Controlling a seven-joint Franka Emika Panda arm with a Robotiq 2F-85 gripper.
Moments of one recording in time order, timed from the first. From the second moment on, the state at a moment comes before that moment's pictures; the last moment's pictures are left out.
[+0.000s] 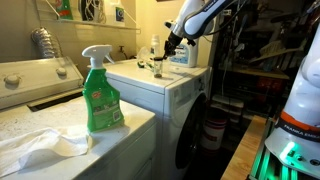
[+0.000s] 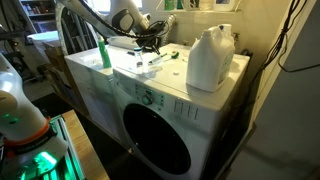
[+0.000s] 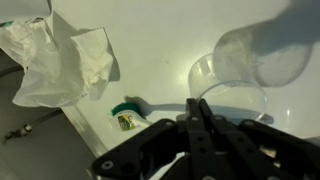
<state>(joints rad) 0.00 -0.02 0.02 -2.28 -0.20 2.87 -0.98</state>
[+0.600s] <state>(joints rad) -0.02 0.04 -0.02 -1.98 -0.19 2.40 -0.65</state>
